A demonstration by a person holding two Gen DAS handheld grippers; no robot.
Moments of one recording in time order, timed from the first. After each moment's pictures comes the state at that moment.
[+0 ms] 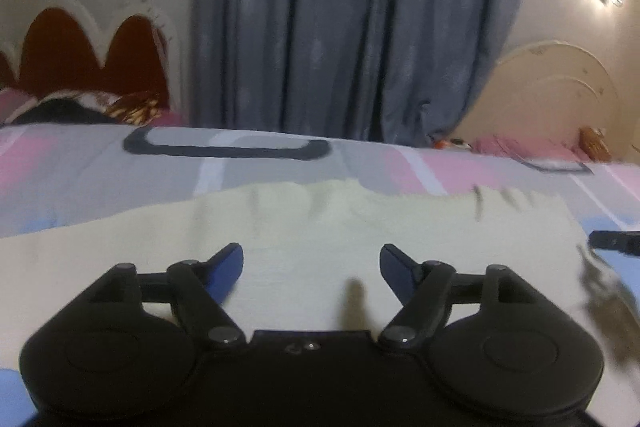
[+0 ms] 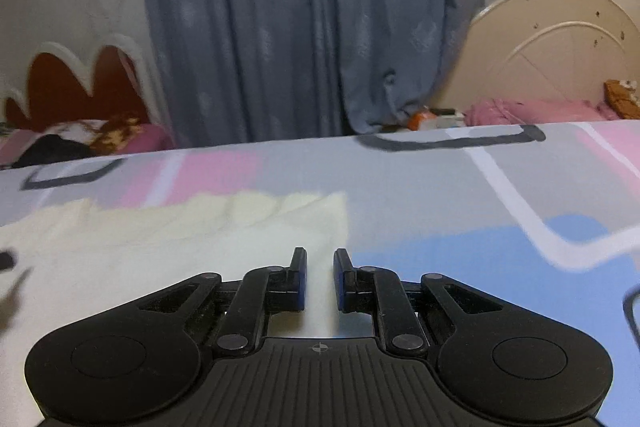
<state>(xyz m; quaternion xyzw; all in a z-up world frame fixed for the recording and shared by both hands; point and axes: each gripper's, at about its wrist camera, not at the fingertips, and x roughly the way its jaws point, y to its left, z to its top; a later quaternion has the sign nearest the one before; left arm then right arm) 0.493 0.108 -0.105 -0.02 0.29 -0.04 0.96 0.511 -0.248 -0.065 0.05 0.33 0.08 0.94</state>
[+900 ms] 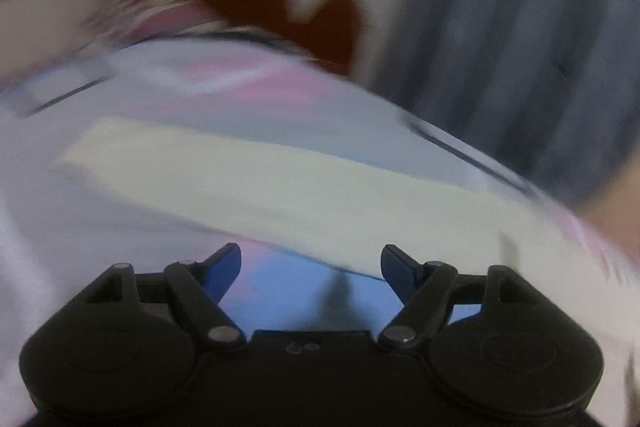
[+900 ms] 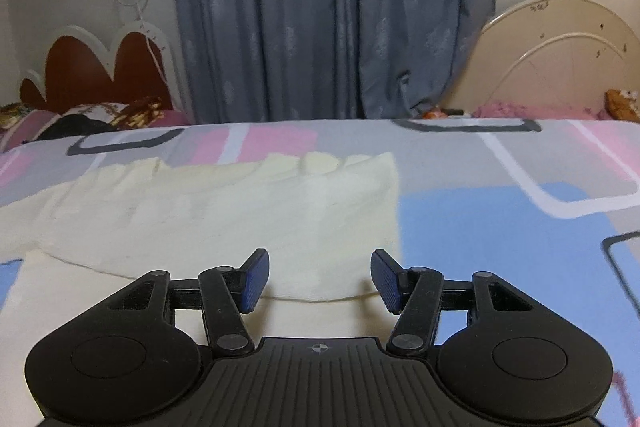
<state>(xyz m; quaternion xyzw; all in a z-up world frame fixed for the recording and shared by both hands) 0.368 0.313 -0.099 -0.21 0.28 0.20 0.91 0.468 -0.192 -0.049 0.04 0.34 0.07 0.94</state>
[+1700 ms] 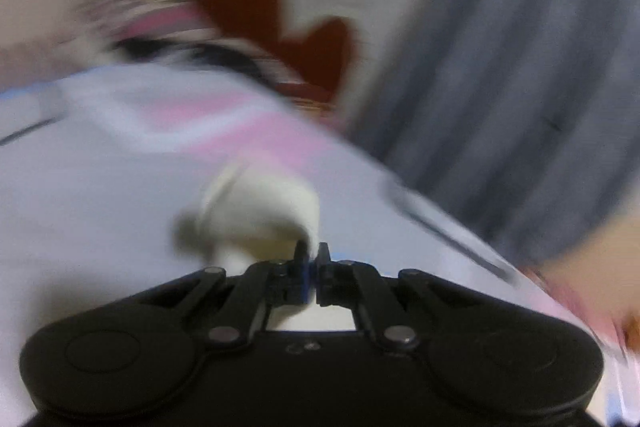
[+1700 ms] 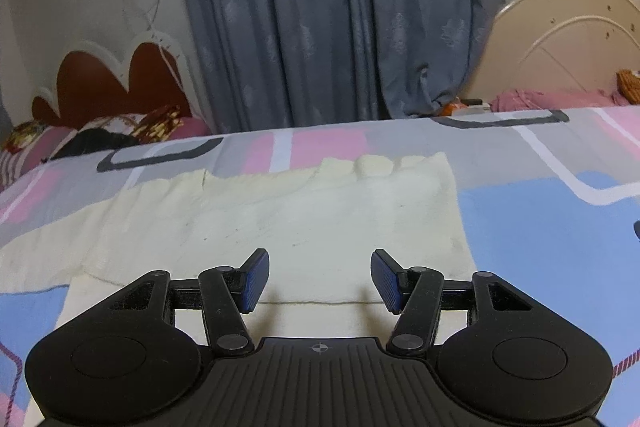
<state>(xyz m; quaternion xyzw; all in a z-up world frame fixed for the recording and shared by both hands) 0.439 0.301 -0.056 -0.23 0.25 0.13 0.93 0.462 -0.164 -0.037 0.08 0.33 0.08 0.94</state>
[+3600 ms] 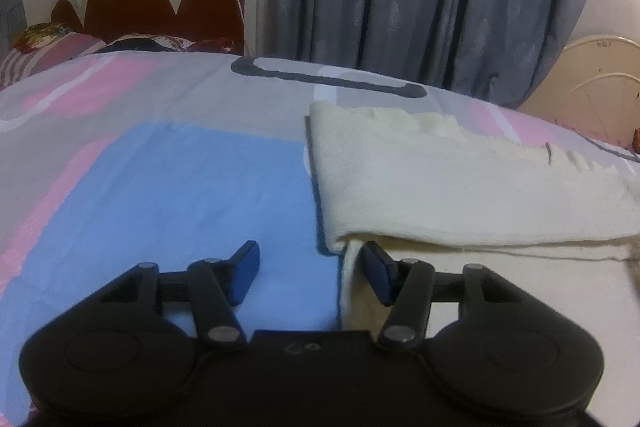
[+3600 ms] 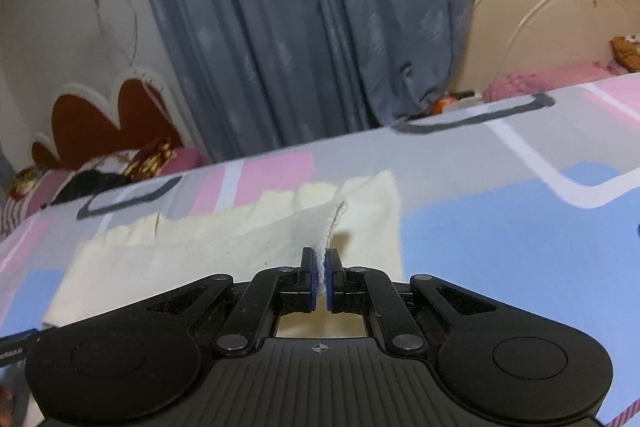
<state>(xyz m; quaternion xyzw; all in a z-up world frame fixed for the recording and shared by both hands) 0.436 0.163 -0.117 -0.05 0.34 0.06 0.94 0.500 -0.246 -0.041 0.14 0.33 0.08 0.93</state>
